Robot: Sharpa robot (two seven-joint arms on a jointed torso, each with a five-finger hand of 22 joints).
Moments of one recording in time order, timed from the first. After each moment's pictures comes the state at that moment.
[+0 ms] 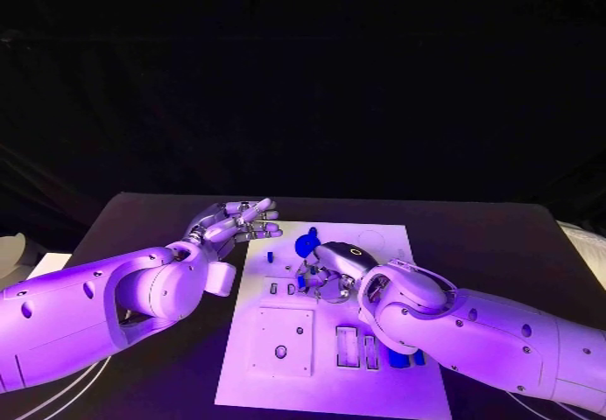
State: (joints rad) left arm 1.20 -0.94 -0.02 1.65 0.10 -0.31 0.40; left_hand 1.43 -0.03 0.07 0.20 0.10 1.01 0.21 0.08 0.07 1.10 0.15 0.07 0.07 1.20 0.09 0.16 0.22 0.17 1.02 0.20 0.29 0.09; right arm 1.07 -0.60 0.02 1.54 -1.57 -0.34 -0.21; right_hand 1.36 -0.05 0.28 0.07 0.18 1.13 0.11 0.12 0.08 1.47 0.00 1.35 1.31 1.47 -0.07 1.56 1.31 0.04 1.47 0.04 1.50 1.31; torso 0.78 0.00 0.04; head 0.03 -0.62
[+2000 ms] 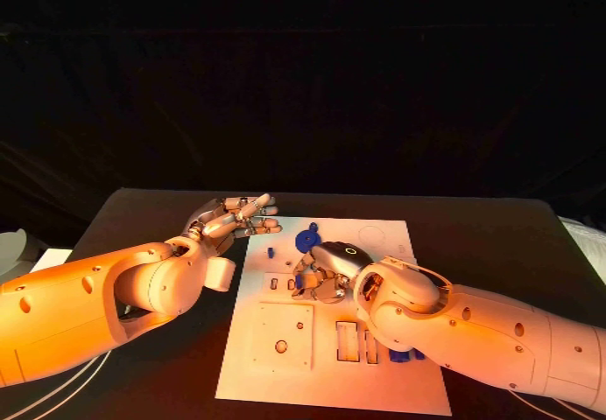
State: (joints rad) left arm 1.20 -0.95 -0.02 1.65 0.10 -0.31 0.39; left_hand 1.43 -0.03 0.07 0.20 0.10 1.01 0.21 0.08 0.07 1.10 0.15 0.07 0.07 1.20 0.09 0.16 0.22 0.17 1.02 0.20 0.29 0.09; right arm 1.07 -0.58 0.02 1.54 -1.62 -0.30 -0.26; right_hand 1.23 -0.14 0.18 0.17 0.06 0.99 0.14 0.07 0.08 1.39 0.06 1.11 1.30 1.47 -0.03 1.55 1.31 0.05 1.47 0.08 1.47 1.31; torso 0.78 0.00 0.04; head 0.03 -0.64
